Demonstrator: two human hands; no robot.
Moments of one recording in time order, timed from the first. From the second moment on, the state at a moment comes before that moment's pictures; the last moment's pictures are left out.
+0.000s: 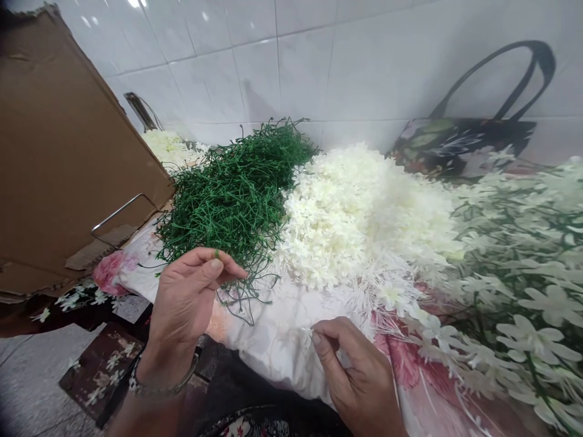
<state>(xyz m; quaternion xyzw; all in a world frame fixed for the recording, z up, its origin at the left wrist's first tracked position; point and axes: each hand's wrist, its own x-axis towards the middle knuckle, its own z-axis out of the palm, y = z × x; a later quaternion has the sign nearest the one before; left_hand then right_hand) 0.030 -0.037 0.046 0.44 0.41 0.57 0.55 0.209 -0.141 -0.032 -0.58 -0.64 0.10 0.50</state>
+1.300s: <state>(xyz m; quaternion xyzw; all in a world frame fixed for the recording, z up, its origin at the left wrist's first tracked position) 0.008 -0.085 -0.004 0.49 0.45 0.48 0.58 0.183 -0.075 0.019 -0.54 -0.72 0.15 0.41</state>
